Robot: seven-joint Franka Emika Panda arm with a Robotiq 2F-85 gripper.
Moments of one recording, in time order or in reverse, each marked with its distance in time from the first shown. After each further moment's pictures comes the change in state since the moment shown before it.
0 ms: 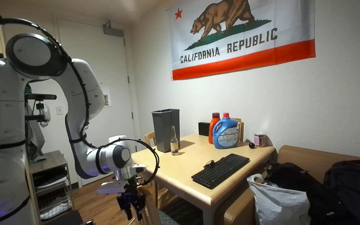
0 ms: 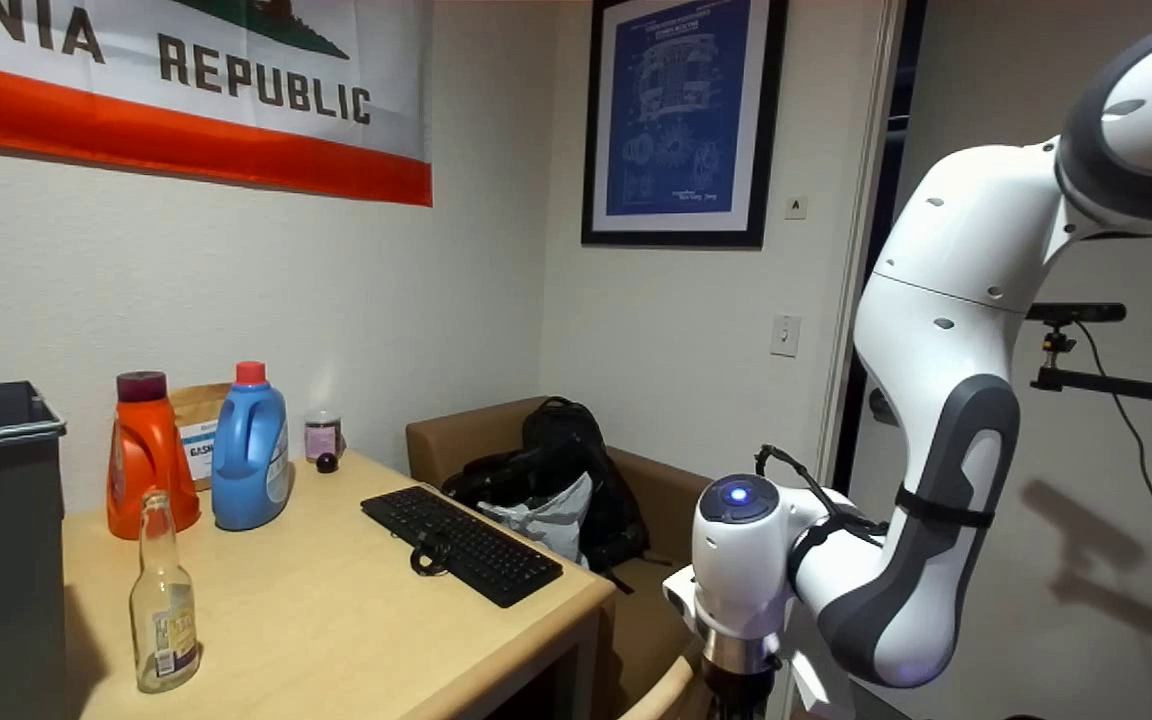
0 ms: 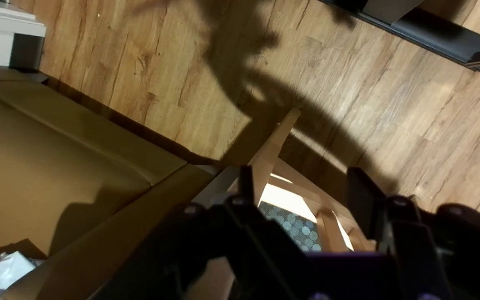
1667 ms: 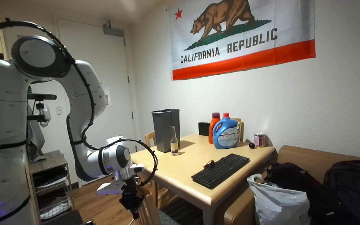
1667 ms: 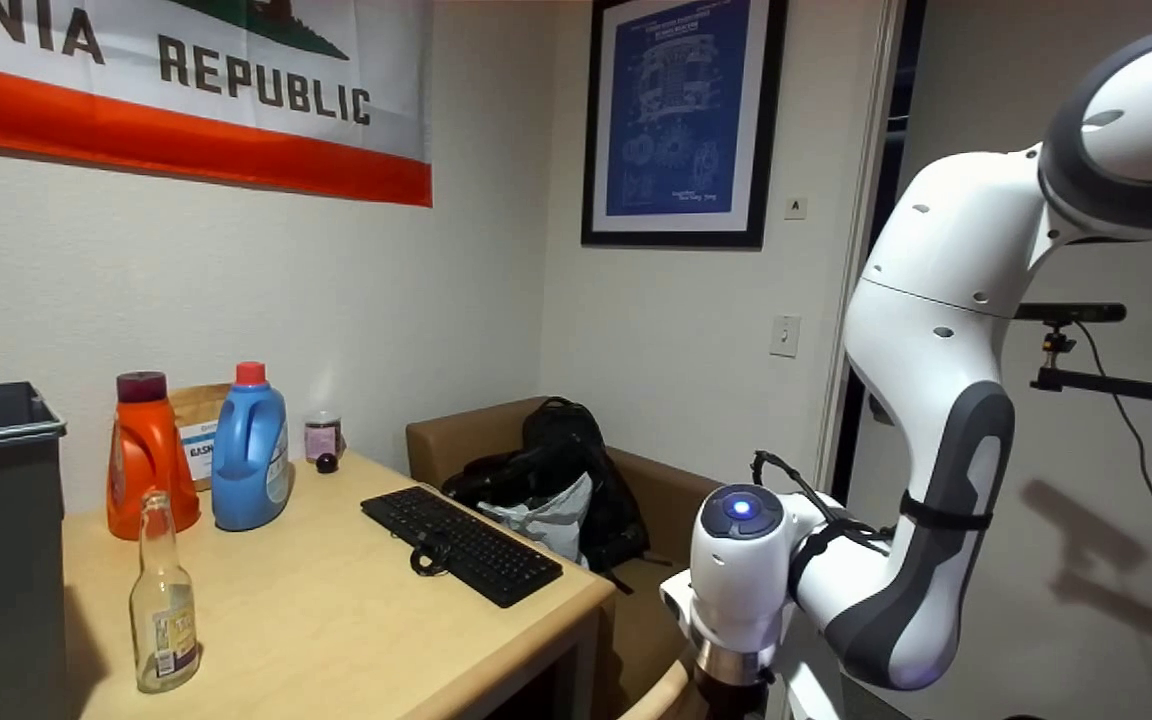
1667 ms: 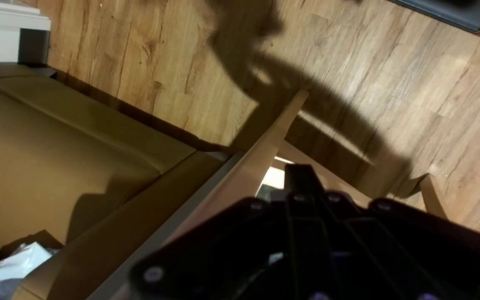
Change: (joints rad) arm 0.031 0.028 -0.019 0.021 -0.139 0.032 0.204
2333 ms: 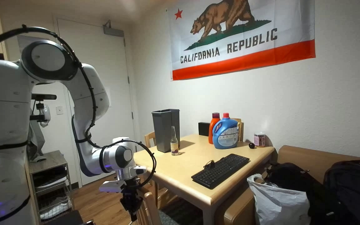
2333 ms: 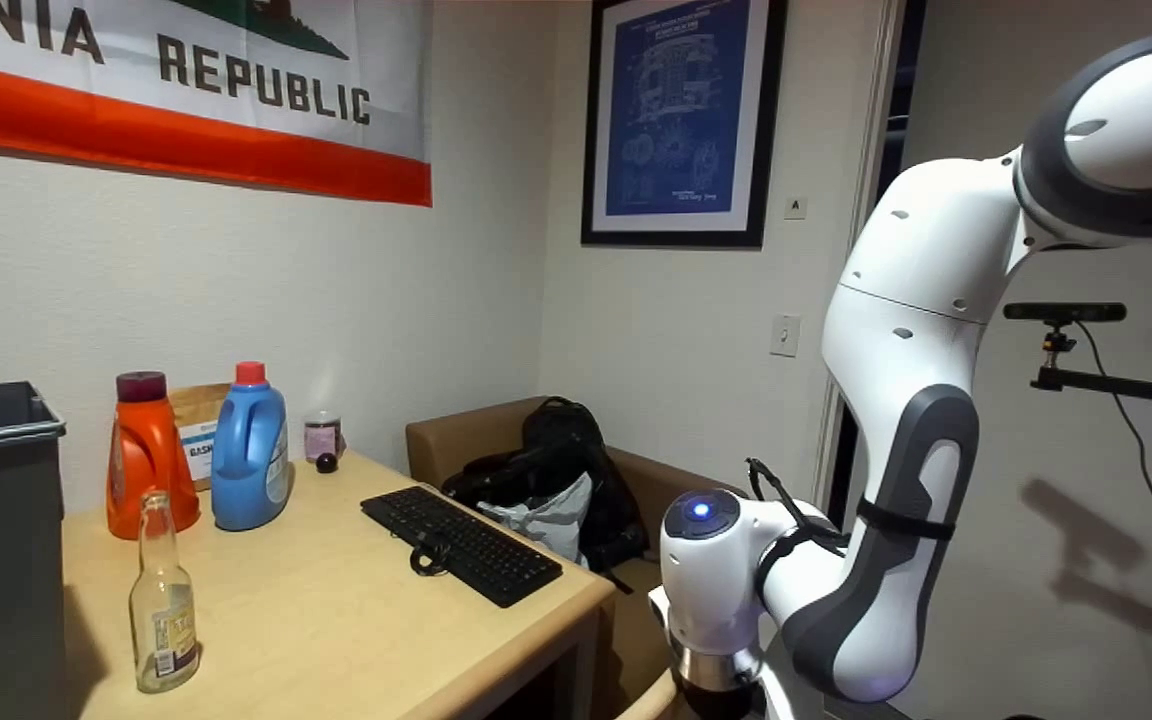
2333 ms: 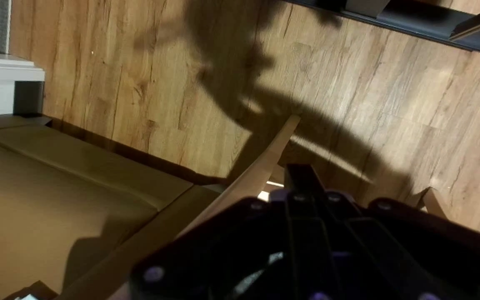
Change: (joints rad) arm 0.002 0.043 0.070 0.040 0.254 -0.097 -0.088
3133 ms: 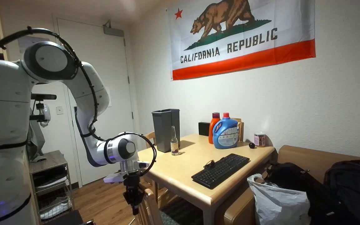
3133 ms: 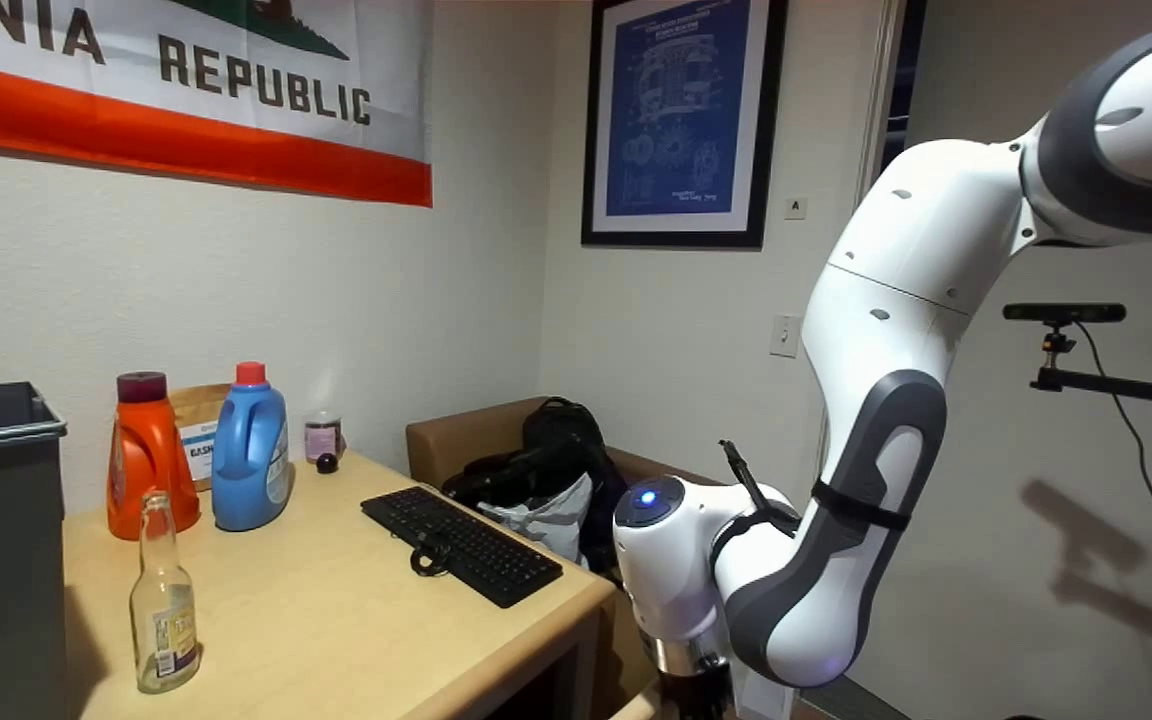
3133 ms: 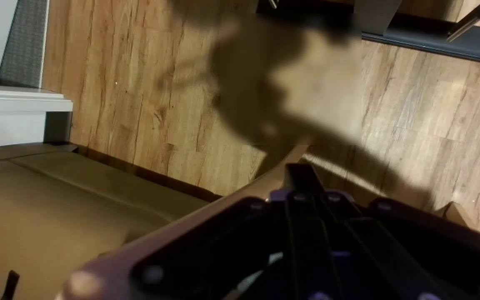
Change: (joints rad) arm 0.054 -0.003 0.040 0.090 0.162 -0.198 -0.038
